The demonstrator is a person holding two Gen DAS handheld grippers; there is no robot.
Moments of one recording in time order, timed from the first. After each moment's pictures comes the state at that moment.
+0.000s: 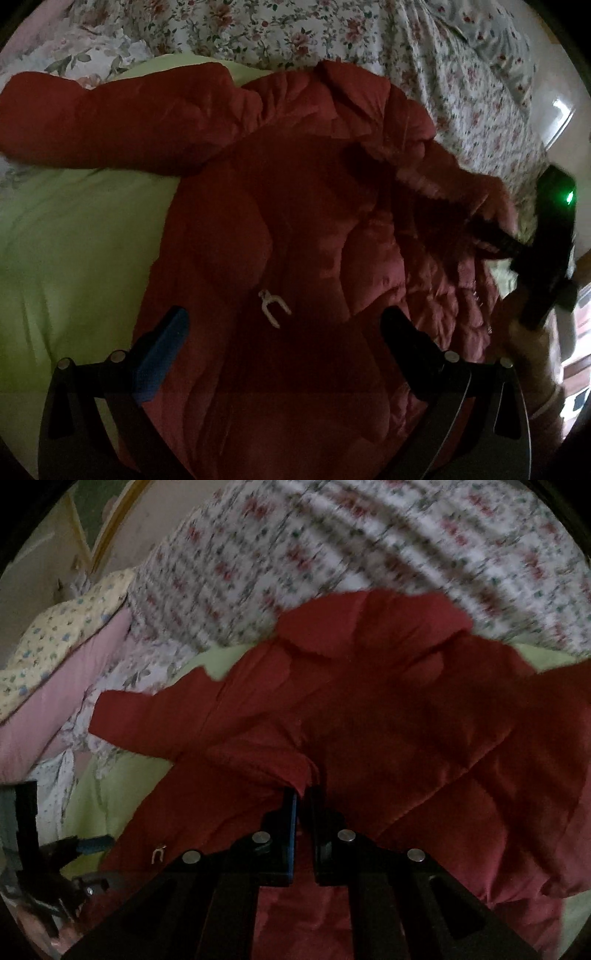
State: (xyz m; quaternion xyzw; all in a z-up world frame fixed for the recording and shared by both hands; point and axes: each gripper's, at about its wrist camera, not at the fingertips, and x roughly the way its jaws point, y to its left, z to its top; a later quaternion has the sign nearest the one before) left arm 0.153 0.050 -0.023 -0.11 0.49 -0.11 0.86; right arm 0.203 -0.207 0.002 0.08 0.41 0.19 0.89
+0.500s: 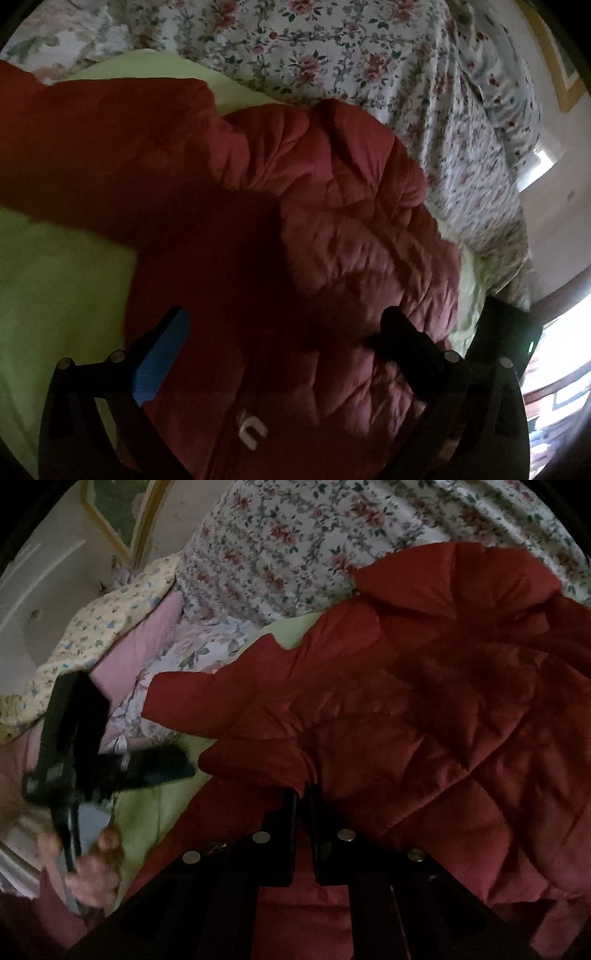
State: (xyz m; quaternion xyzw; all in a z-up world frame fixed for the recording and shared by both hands) left arm 0.256 0.071 -0.021 -0.22 0.48 -0.17 0.83; right arm 0.215 -0.159 -0.028 0.13 0.42 0.31 0.84
